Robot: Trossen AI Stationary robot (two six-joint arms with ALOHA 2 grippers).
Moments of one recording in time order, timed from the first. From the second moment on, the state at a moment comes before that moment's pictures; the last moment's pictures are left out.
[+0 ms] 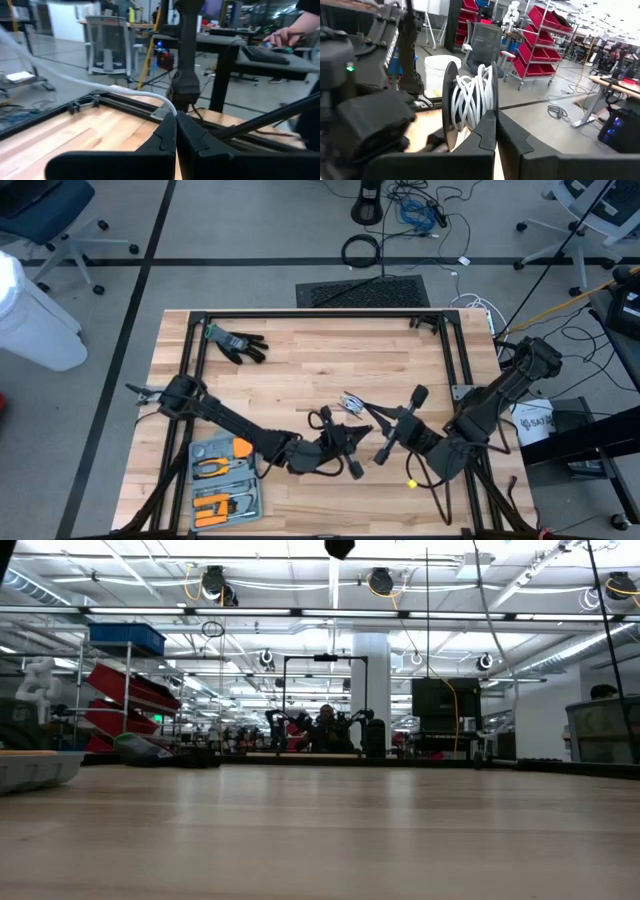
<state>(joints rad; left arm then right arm) -0.43 2.03 1.45 0.60 -0.86 -0.08 0.71 1.38 1.18 -0.08 1.31 0.13</state>
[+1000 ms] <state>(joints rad) -0.51 2.02 1.60 0.49 -0.78 0.10 0.74 1.44 1.18 -0.17 1.33 0.22</state>
